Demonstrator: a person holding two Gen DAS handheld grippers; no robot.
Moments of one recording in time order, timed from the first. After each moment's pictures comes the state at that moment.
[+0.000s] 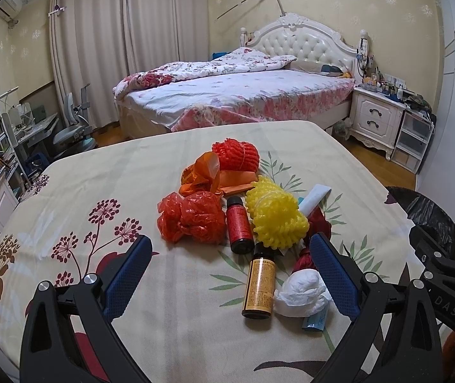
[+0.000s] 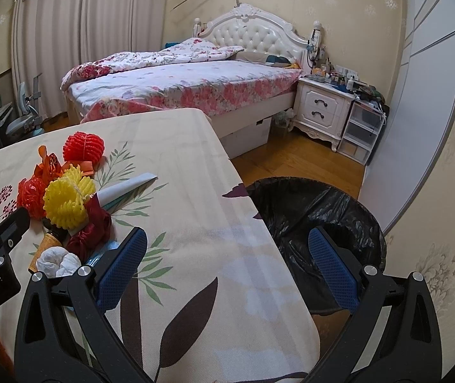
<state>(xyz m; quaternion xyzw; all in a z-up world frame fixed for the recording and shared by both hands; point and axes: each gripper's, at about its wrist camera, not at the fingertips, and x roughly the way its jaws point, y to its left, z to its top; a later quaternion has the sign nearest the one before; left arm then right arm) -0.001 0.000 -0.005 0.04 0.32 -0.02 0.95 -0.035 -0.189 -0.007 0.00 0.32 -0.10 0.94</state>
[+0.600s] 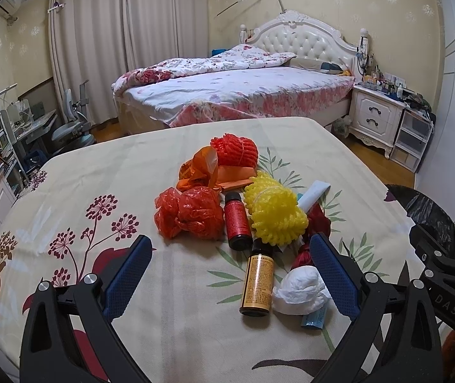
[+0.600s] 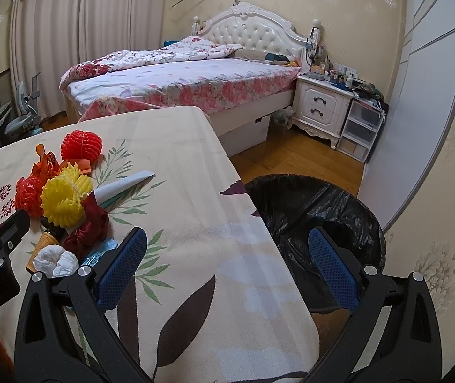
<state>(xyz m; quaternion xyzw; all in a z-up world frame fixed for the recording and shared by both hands) -0.002 0.000 -0.009 0.04 0.33 -0.02 0.94 -0.034 -0.191 -0.010 0.00 0.33 -0.10 0.94</state>
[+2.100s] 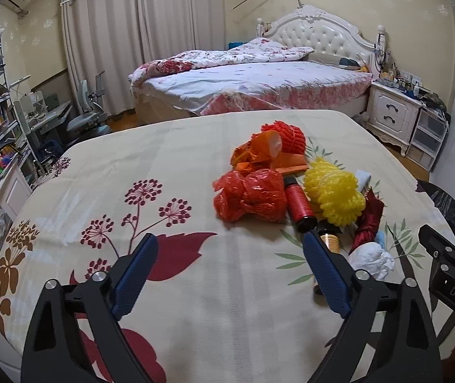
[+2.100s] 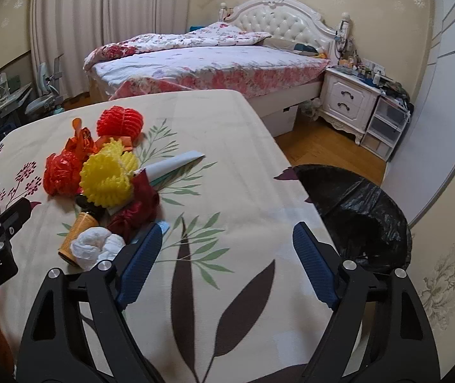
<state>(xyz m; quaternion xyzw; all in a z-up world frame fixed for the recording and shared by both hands) -0.015 0.054 -0.011 0.03 0.35 0.02 0.93 -0.059 -0.132 -0.030 -0.02 0.37 -0.03 0.93</state>
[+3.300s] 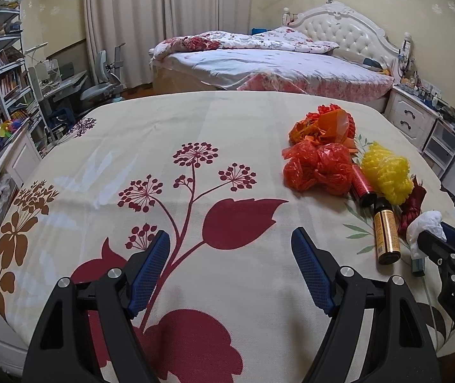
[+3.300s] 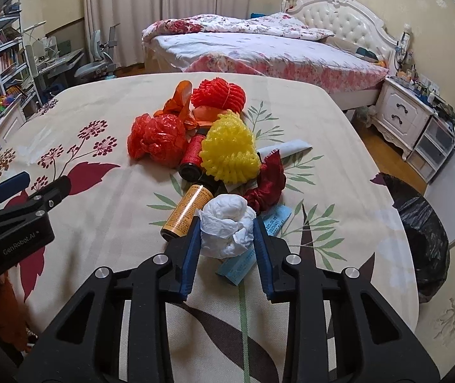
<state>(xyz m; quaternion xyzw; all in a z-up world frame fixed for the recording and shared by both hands) -0.025 0.123 -0.024 -0.02 0.39 0.04 0.92 -0.050 -0.069 -0.025 -0.06 0.39 0.07 0.92</state>
